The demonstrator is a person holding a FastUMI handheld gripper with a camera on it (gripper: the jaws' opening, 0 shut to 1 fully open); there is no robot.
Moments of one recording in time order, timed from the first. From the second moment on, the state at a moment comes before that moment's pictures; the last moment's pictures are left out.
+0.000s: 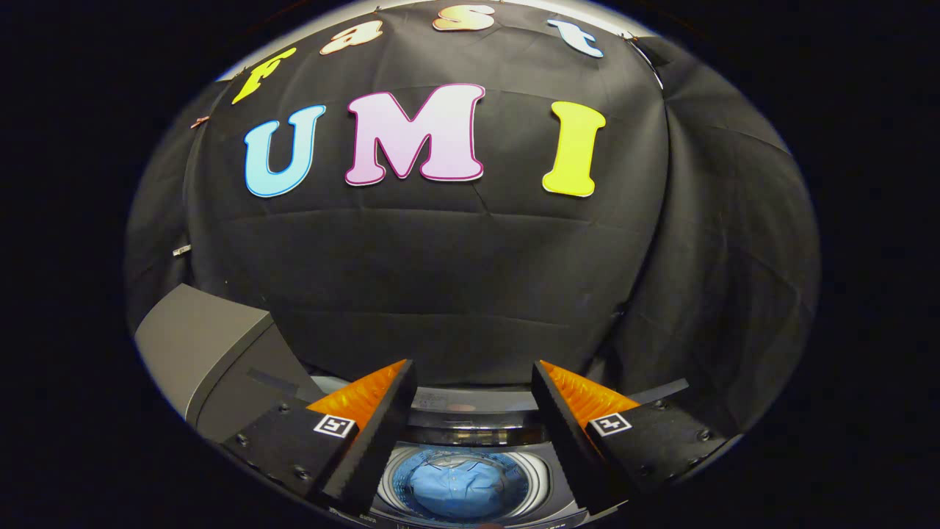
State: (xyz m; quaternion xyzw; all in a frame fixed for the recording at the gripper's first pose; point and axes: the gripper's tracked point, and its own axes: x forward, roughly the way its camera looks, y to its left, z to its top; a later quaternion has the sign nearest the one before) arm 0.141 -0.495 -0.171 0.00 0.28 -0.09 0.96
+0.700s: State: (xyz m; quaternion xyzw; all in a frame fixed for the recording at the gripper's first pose) arm 0.049 -0.500 -0.212 -0.07 0.39 -0.04 0.92
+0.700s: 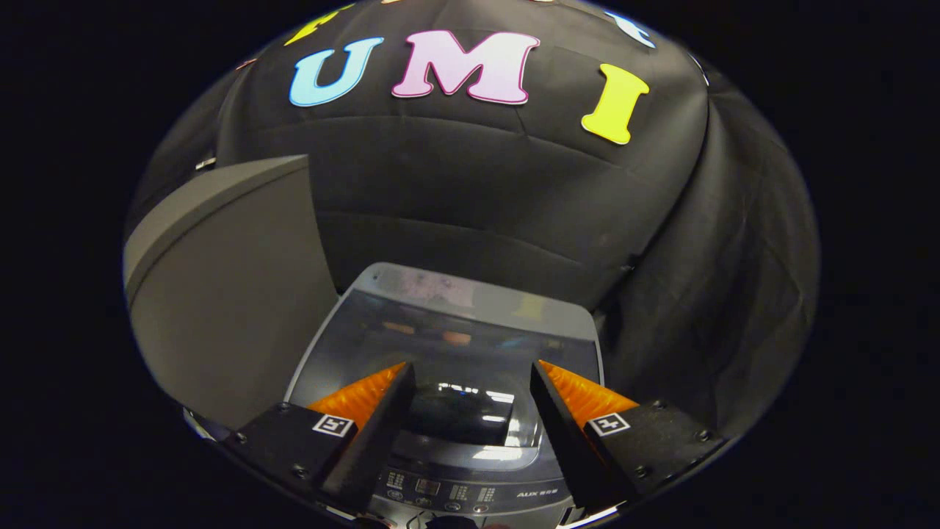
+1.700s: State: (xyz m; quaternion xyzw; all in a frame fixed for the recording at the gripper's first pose) arm 0.125 -0.419 0.013 0.02 0.07 -0.04 1.00
